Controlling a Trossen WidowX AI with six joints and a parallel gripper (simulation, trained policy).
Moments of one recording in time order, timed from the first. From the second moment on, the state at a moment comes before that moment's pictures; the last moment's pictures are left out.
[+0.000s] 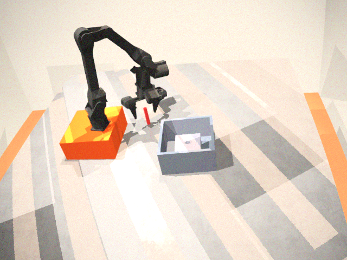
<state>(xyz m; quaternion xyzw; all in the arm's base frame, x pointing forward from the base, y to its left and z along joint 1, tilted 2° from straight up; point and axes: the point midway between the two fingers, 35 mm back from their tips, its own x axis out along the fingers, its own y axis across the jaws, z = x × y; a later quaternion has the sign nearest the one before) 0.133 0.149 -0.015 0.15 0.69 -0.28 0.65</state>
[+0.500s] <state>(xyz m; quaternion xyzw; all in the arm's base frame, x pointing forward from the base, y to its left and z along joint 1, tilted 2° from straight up) 0.127 0.142 -0.053 0.13 0.70 -0.29 0.64</state>
